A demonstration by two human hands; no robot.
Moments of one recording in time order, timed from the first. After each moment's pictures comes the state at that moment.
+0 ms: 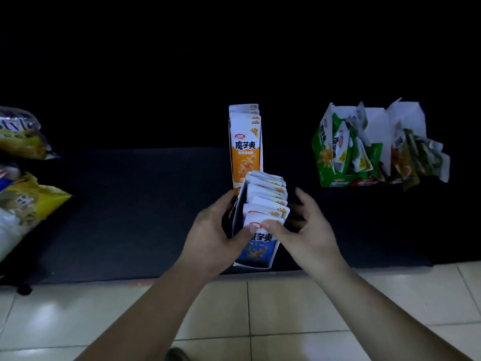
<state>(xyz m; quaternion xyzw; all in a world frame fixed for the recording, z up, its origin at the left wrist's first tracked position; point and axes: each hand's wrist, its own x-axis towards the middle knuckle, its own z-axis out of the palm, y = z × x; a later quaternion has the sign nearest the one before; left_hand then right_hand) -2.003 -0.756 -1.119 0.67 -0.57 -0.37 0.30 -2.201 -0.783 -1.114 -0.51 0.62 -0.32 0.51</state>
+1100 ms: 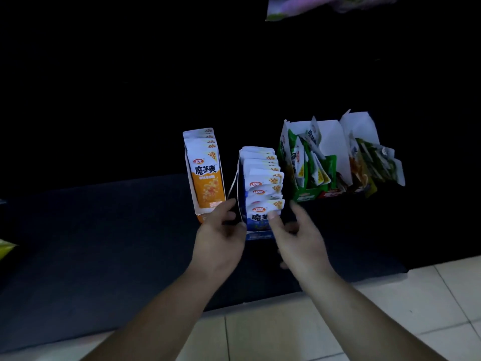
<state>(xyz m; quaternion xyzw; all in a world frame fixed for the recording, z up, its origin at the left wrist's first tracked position) -2.080 -0.815 -1.145 0.67 -0.46 -0.43 0.39 -2.240 -0.814 -1.132 -0.40 0.70 -0.36 0.47</state>
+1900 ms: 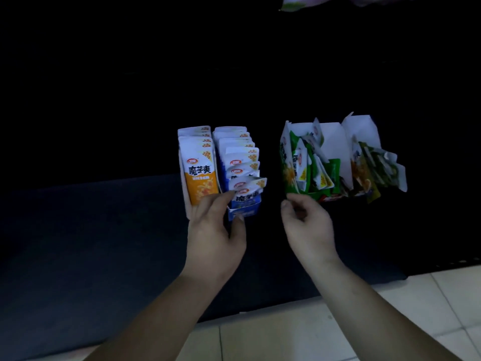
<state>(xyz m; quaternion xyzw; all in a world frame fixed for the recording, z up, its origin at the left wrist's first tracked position) -2.071 -0.828 -1.147 0.64 -0.60 -0.23 0.42 -2.250 -0.855 -1.149 -0.46 0.70 -0.42 0.35</state>
